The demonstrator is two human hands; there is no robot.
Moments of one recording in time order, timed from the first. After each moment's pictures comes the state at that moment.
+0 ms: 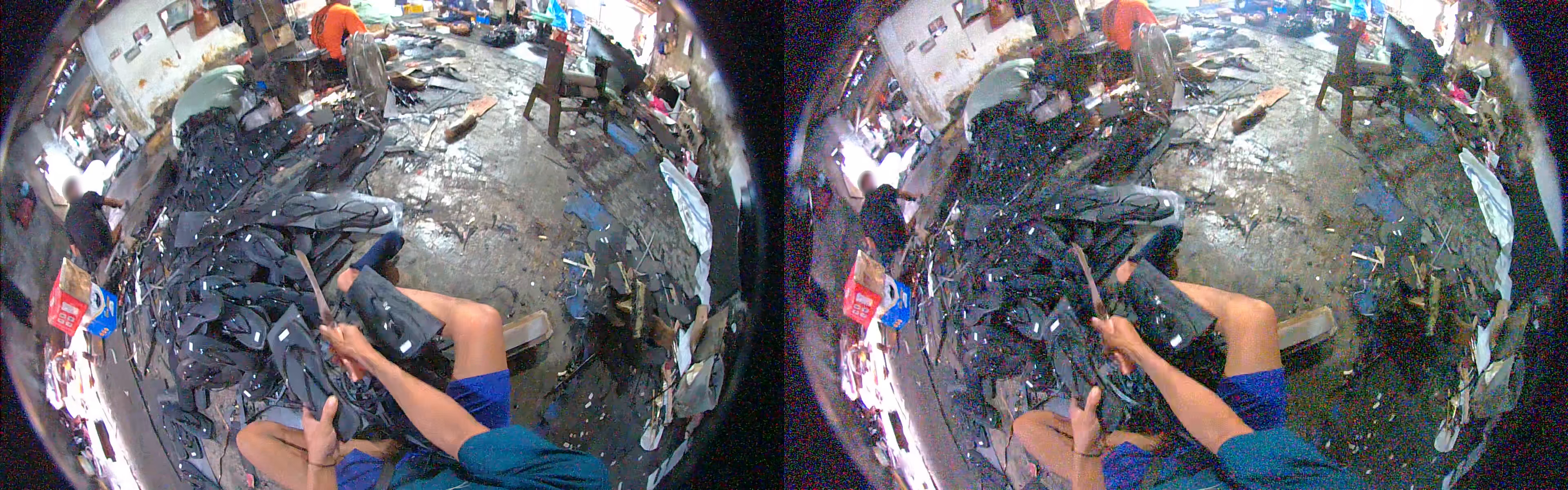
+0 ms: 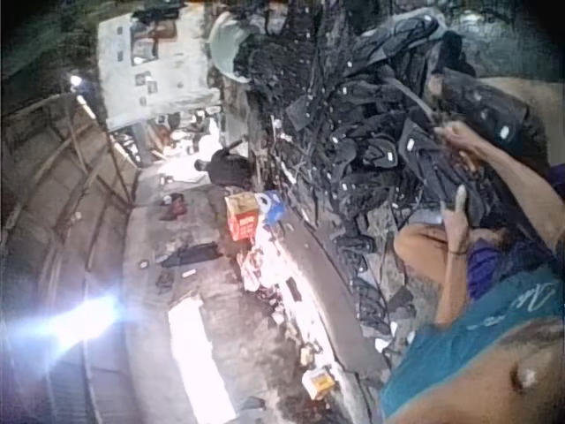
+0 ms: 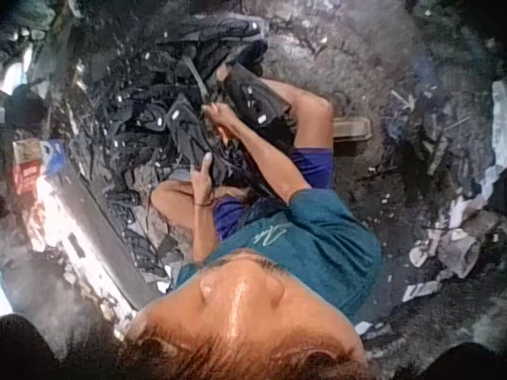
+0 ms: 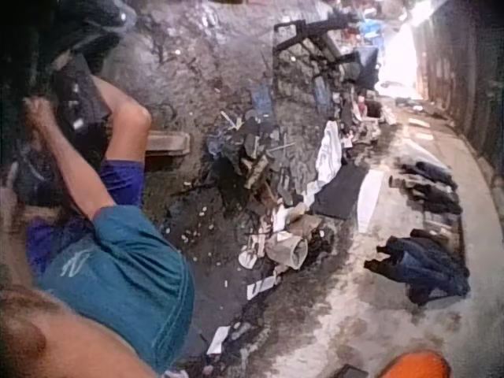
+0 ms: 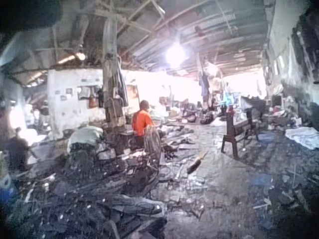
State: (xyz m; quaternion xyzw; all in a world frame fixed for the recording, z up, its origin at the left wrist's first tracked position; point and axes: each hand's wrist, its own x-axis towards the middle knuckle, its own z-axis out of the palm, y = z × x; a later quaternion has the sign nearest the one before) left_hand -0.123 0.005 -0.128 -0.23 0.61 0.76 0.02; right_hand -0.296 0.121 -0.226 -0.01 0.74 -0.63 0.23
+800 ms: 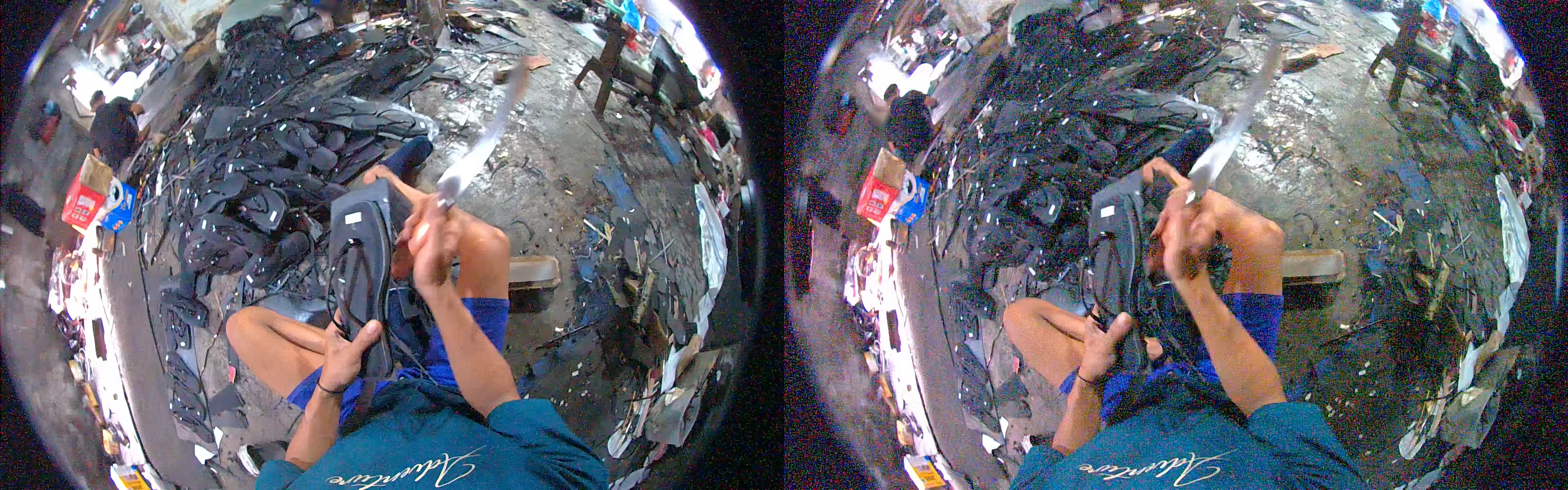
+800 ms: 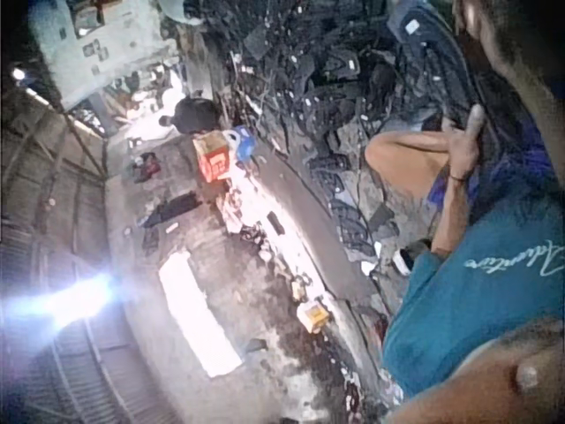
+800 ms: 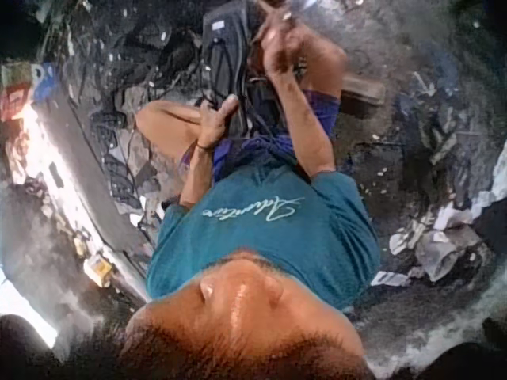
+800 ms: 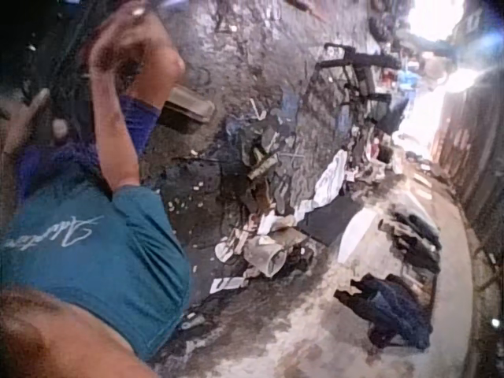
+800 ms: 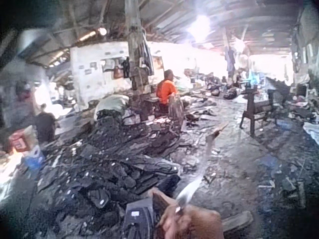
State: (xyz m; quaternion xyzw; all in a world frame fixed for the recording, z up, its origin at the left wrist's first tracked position) left_hand -0.055 0.045 -0.089 -0.06 0.64 0.76 0.13; right_hand -0.181 0.201 -0.072 0.00 0.49 -0.86 -0.17
